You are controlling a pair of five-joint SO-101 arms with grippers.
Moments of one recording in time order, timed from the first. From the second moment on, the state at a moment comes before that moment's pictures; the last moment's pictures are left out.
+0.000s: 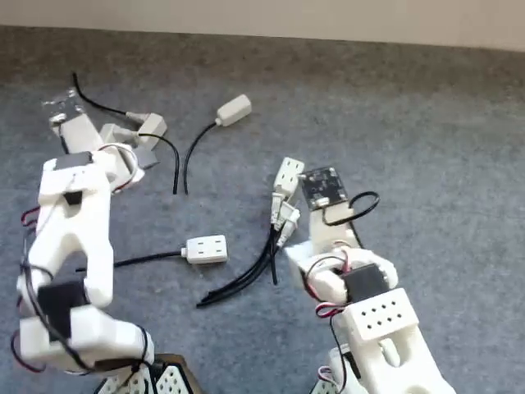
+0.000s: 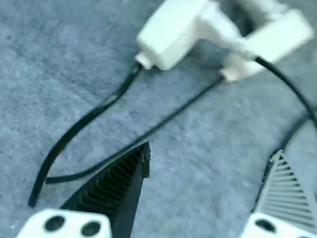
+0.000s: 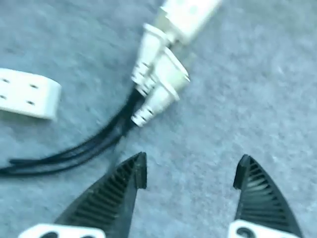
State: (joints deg) left arm -20.3 0.3 26.1 46.9 18.3; right arm -25.9 -57.1 65.8 53.9 -2.3
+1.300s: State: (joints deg) left arm -24.0 9.4 18.9 46.9 24.6; right arm -29.0 -1.1 36.8 35.2 -17.6
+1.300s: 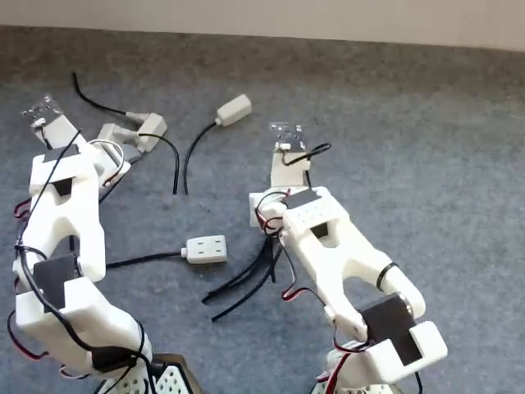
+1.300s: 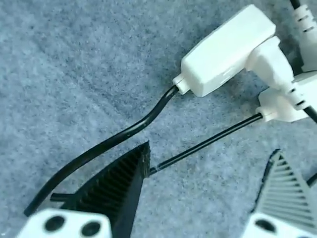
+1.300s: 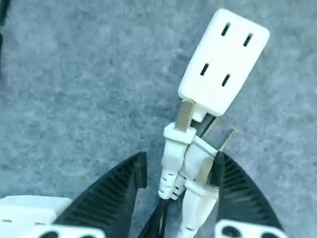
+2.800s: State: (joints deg) left arm -23.1 9.4 18.9 46.9 24.6; right arm -40.4 9.4 30.7 34.7 -17.5
